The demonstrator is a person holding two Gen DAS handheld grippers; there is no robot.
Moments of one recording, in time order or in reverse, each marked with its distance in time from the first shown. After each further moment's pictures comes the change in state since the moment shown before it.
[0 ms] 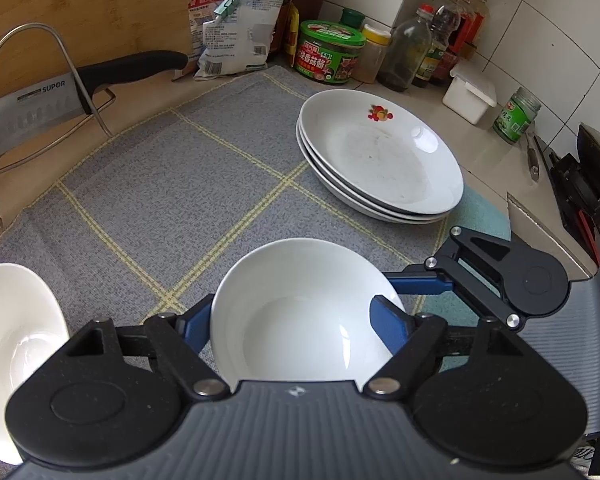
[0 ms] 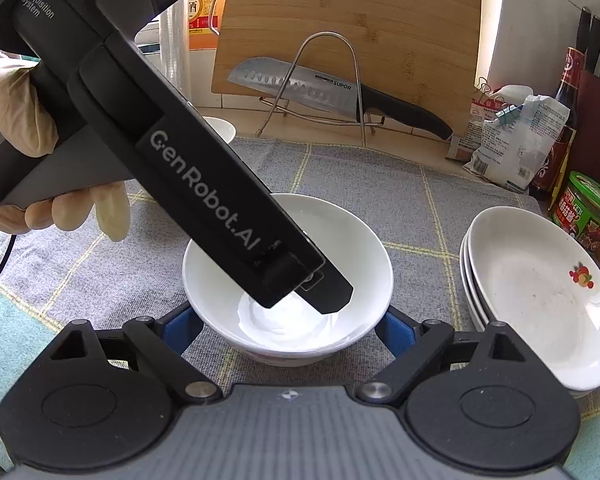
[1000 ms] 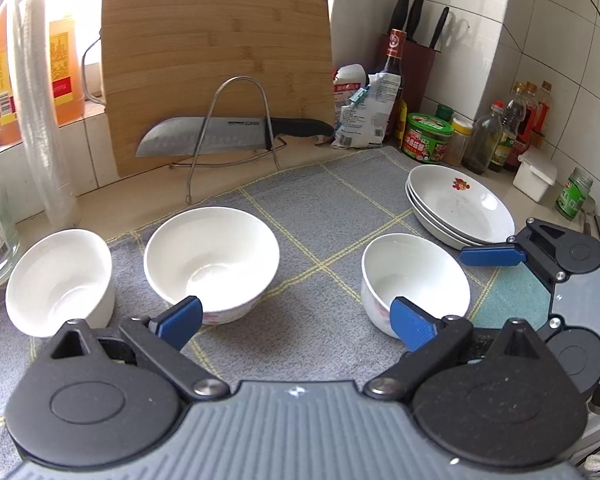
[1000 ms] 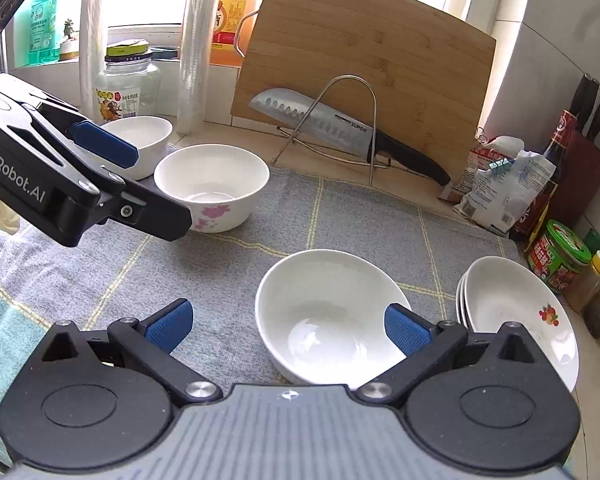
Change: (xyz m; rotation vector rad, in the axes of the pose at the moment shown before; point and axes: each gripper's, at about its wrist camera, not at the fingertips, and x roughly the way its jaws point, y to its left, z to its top) left arm -0.125 0.025 -0.097 -0.169 -0.281 0.283; right arm -0.030 0.061 0.025 -0.082 -0.025 -0.115
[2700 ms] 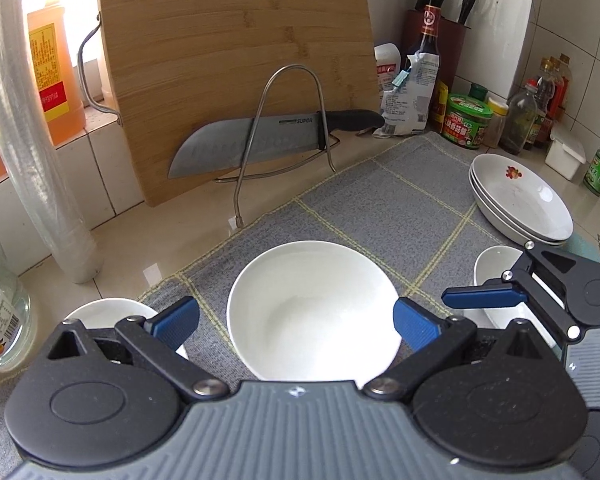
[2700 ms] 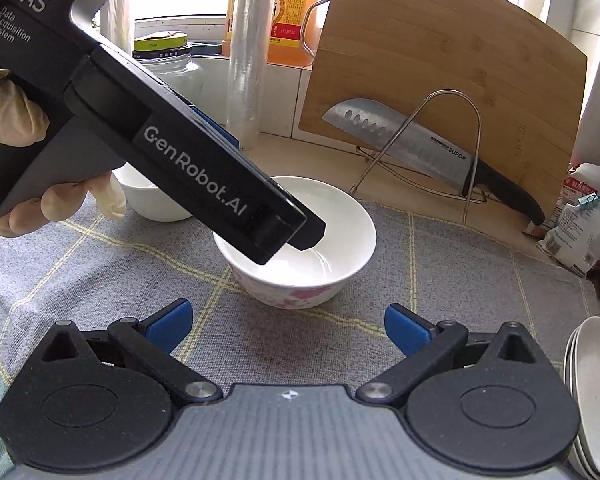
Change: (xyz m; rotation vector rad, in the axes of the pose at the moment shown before) left arm 0.065 0.069 0.046 0.104 0.082 -0.006; right arm 0.078 0.050 0.052 -0.011 0.021 0.106
